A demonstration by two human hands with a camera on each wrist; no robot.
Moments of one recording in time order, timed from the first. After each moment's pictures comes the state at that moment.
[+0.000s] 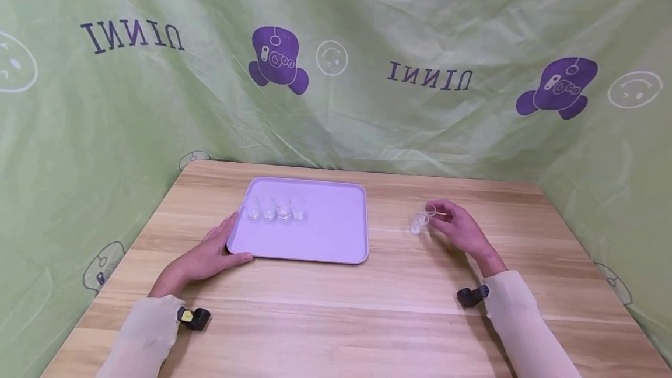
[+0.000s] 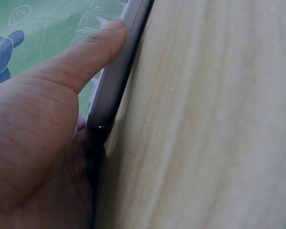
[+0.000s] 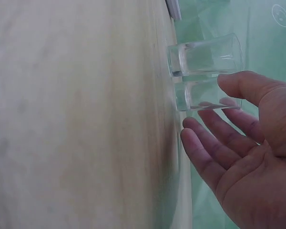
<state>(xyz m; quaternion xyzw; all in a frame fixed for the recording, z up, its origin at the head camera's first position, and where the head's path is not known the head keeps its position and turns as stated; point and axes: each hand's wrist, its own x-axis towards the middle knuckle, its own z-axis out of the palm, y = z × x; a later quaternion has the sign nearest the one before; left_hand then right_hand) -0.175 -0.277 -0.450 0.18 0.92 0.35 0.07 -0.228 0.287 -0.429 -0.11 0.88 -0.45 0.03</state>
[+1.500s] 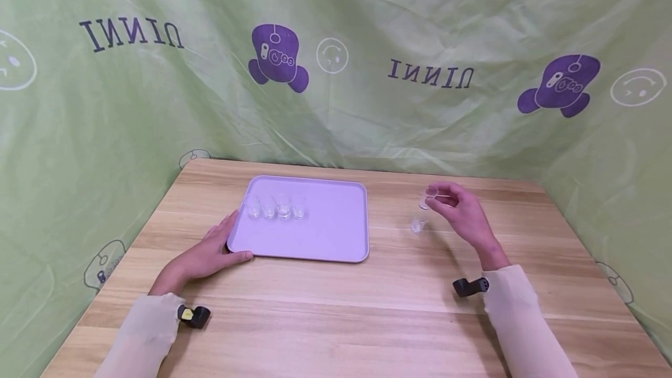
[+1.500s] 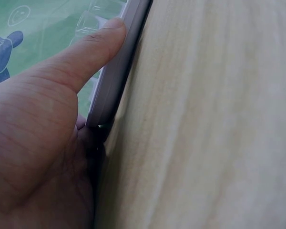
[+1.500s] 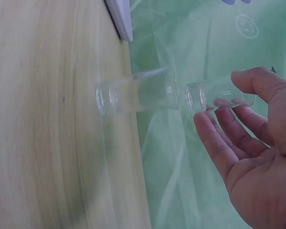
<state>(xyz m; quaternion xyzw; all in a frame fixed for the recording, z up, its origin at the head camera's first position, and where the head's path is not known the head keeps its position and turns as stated) -0.176 -0.278 -0.450 0.17 0.92 0.35 0.08 -0.227 0.270 -0.393 -0.11 0.86 -0.49 -0.06</state>
